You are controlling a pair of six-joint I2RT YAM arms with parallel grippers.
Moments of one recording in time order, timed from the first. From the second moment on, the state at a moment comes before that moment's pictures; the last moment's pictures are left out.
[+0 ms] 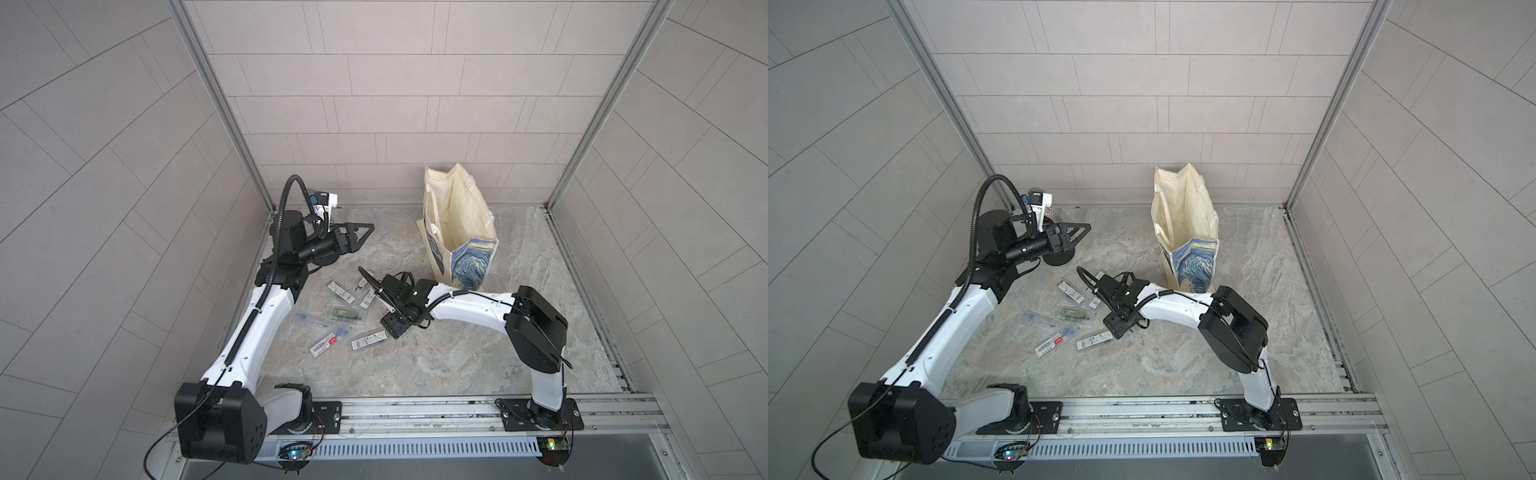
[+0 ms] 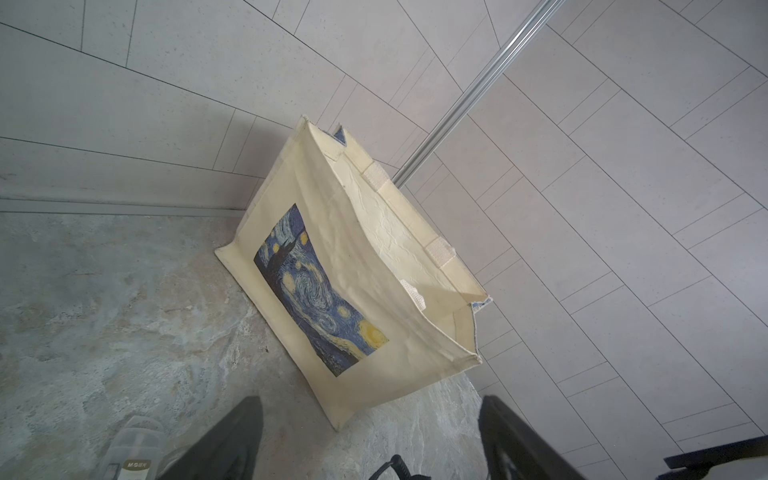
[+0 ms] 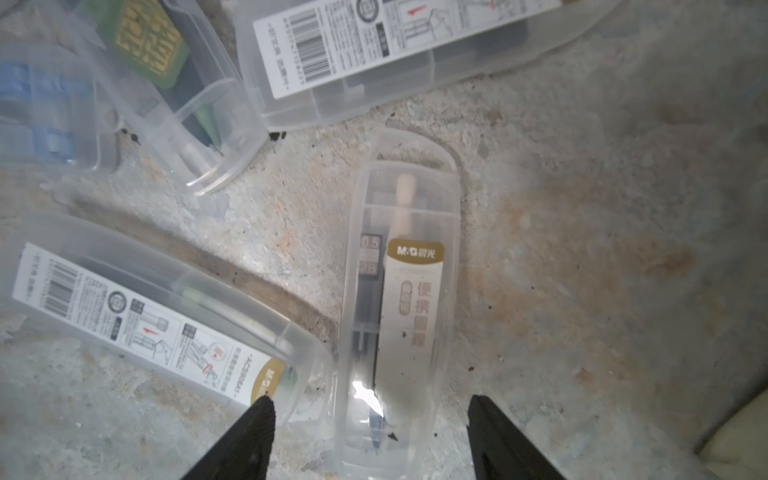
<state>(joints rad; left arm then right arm) -0.09 1.21 1.05 -0.05 0.81 -0.50 0.97 1.96 1.42 -0.69 0.08 0.24</state>
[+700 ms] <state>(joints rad) -0.09 1.21 1.05 -0.05 0.82 -0.50 0.94 2.07 1.51 -0.73 0.16 0.21</state>
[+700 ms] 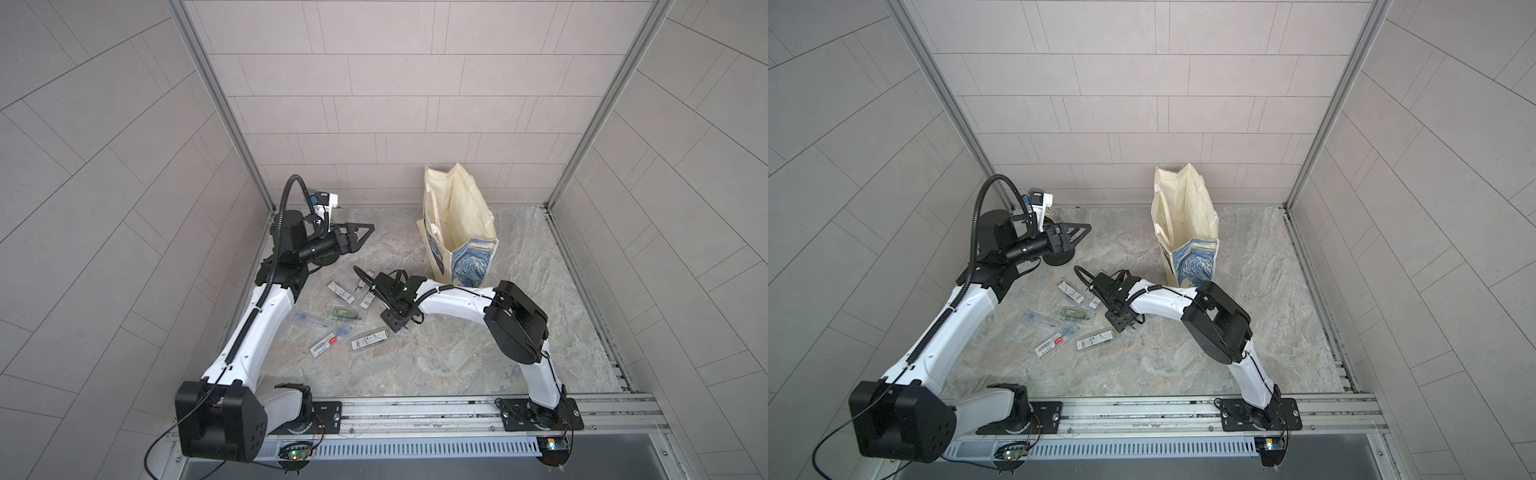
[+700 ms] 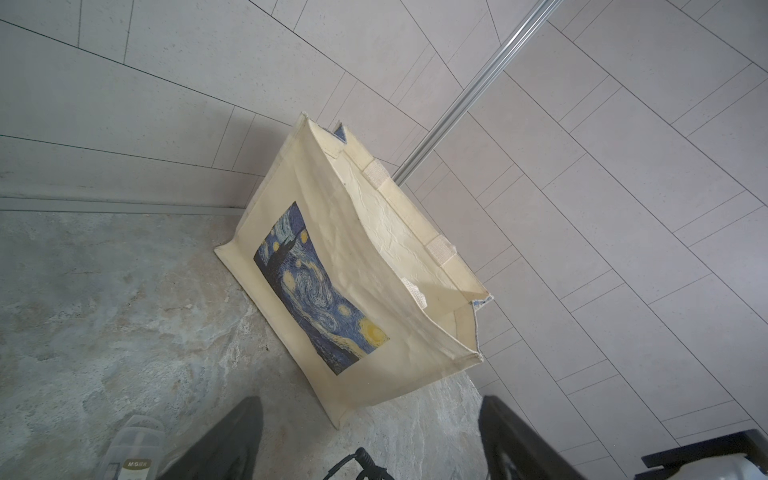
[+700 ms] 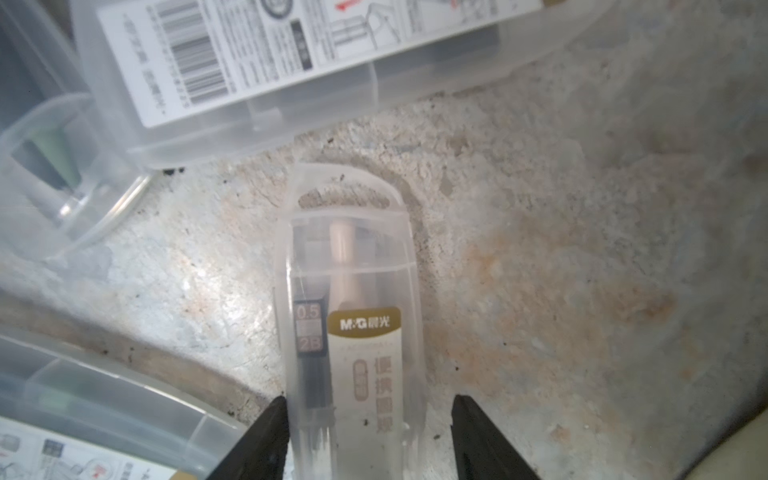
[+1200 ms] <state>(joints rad) -0.09 1.23 1.05 -0.05 0.84 -0.50 0.86 2.00 1.39 -0.72 0.15 0.17</state>
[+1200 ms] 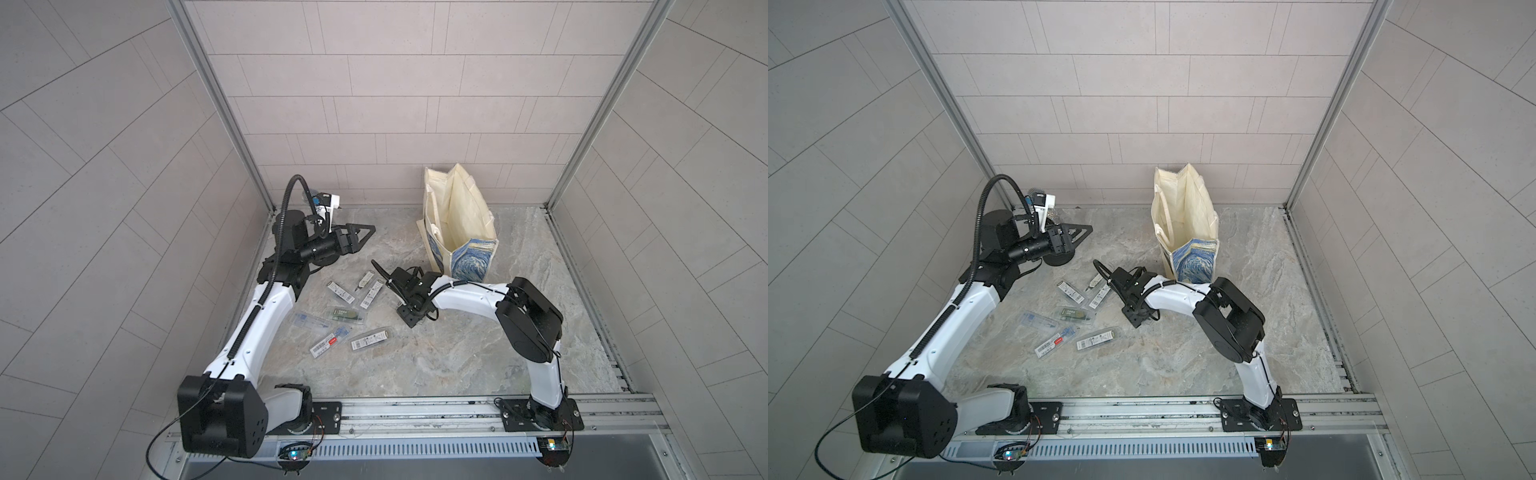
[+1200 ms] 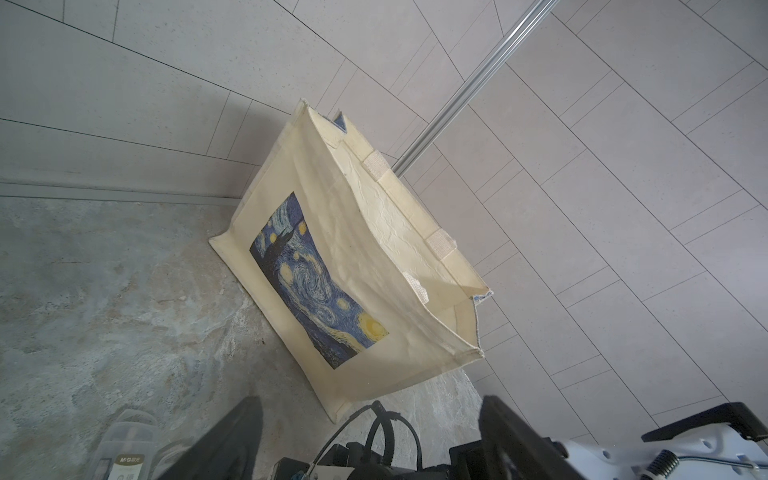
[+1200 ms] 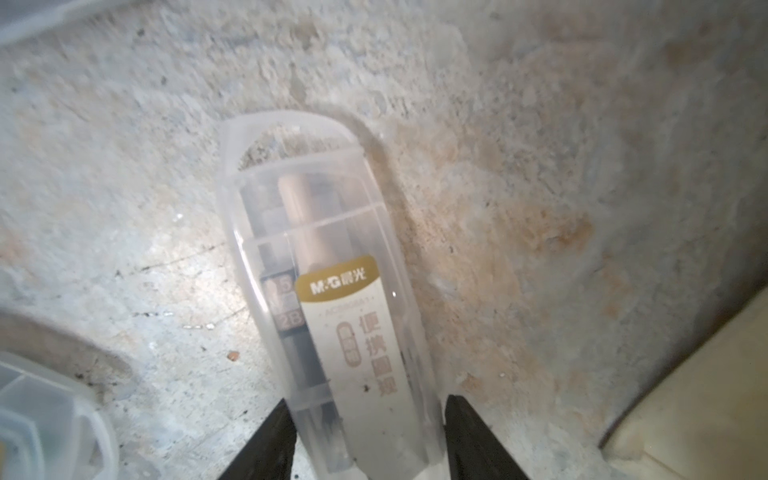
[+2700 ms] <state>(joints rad) -0.21 1.26 1.25 -0.22 0.80 -0.47 0.49 1.76 2.08 -1.00 0.32 0.02</state>
